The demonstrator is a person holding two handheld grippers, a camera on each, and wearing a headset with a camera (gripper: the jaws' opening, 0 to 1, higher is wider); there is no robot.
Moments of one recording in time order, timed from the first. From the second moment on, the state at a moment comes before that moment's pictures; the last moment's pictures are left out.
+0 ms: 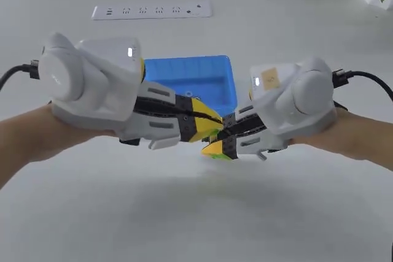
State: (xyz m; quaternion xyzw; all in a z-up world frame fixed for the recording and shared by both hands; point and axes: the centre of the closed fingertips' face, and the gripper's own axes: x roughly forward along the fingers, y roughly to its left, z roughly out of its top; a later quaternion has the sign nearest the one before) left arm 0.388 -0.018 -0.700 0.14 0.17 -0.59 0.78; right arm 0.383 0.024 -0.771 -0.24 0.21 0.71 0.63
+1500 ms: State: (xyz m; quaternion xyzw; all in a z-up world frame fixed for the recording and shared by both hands) left arm 0.364 0.058 -0.681 0.04 0.19 -0.45 0.87; right arm 0.380 0.029 -0.736 -0.22 0.17 0.70 0.65
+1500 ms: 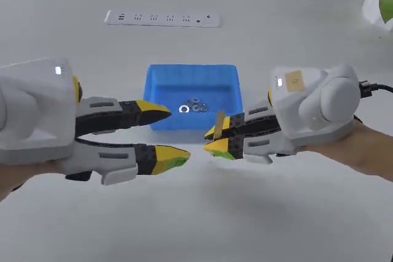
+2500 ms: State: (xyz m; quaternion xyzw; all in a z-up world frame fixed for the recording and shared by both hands) left arm 0.339 0.123 -0.673 0.01 0.16 -0.35 0.92; right arm 0.462 0.084 -0.681 -0.25 0.11 0.68 0.67
